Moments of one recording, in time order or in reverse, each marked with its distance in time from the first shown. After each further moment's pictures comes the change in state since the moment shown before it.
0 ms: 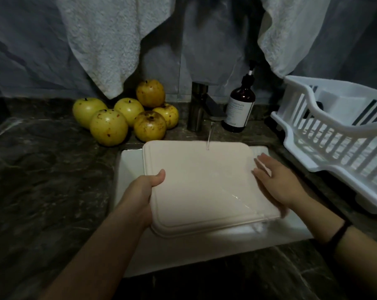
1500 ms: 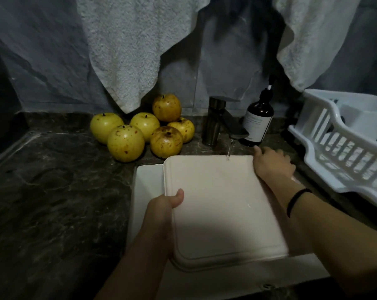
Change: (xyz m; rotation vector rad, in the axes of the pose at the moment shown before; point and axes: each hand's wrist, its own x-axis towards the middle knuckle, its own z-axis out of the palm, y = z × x) left_hand 0.013 -0.002 -0.008 -0.051 -0.017 -0.023; right_hand 0.087 -0.065 0.020 -0.254 0.134 0.335
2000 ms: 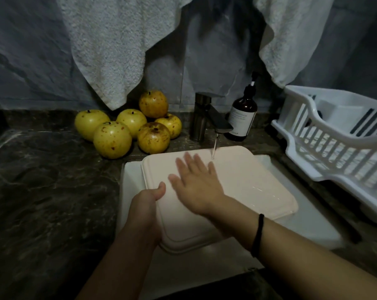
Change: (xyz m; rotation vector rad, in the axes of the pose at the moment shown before) left_hand 0.001 -0.001 -0.005 -0.052 -0.008 0.092; right_hand -0.125 -0.066 0.016 -0.065 -0.284 -0.693
